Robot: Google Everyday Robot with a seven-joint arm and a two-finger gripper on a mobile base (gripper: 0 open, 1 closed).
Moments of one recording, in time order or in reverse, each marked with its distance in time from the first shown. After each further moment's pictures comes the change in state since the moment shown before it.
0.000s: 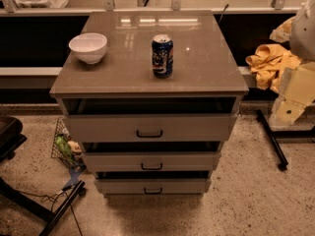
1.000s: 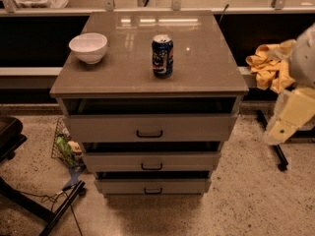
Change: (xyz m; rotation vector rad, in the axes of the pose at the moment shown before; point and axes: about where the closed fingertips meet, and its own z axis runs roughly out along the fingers) arm 0.008 0.014 0.027 -0.004 -0.110 0.028
